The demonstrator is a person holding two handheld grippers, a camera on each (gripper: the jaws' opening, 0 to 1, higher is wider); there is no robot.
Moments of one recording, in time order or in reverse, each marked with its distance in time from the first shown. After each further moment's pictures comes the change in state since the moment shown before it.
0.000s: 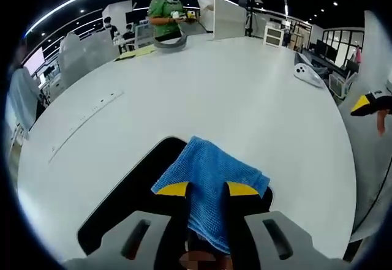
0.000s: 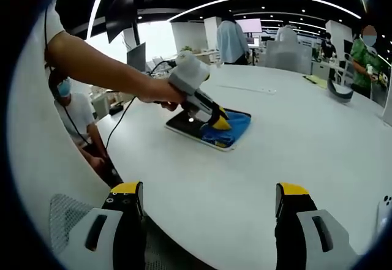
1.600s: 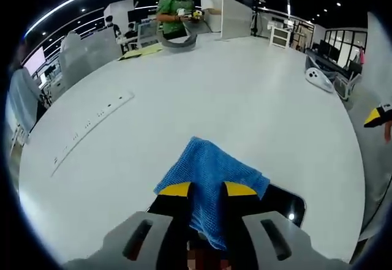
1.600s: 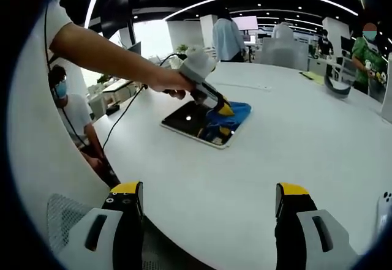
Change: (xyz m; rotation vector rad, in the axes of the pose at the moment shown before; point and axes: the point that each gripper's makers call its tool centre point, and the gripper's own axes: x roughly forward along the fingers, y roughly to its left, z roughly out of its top) left arm 0.016 0.042 0.019 0.001 0.010 0.012; right arm 0.002 -0.007 -0.003 0.018 0.016 -0.016
